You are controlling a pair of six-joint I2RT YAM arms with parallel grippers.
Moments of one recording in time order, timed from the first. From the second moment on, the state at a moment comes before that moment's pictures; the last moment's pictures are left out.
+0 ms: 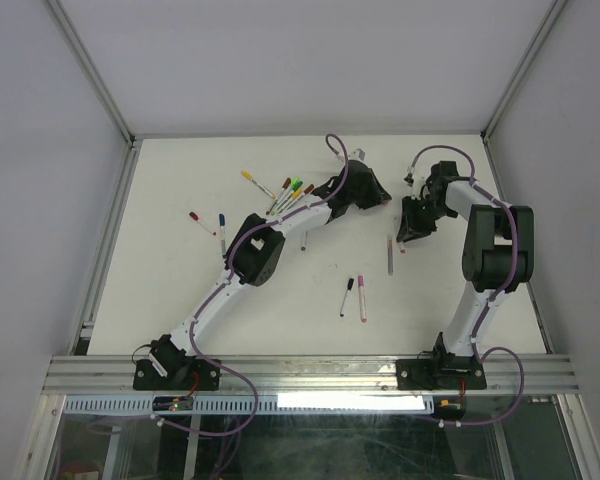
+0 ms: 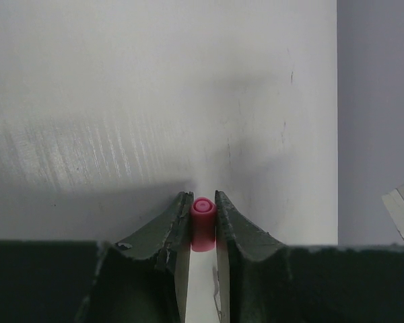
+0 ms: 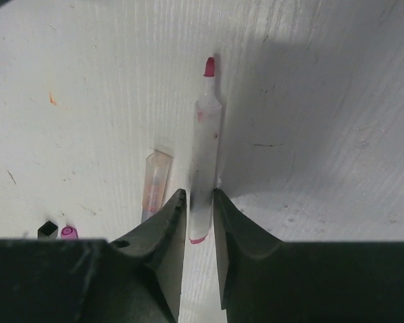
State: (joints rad) left arm -0.76 2.78 2.38 -0.05 0.11 -0.99; right arm -0.03 1.91 1.27 -0.70 -0.41 -0.13
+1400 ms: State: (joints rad) left arm -0.75 2.08 1.55 0.32 0.11 -0.66; right arm -0.27 1.93 1.59 -0.73 -0.50 -0.23
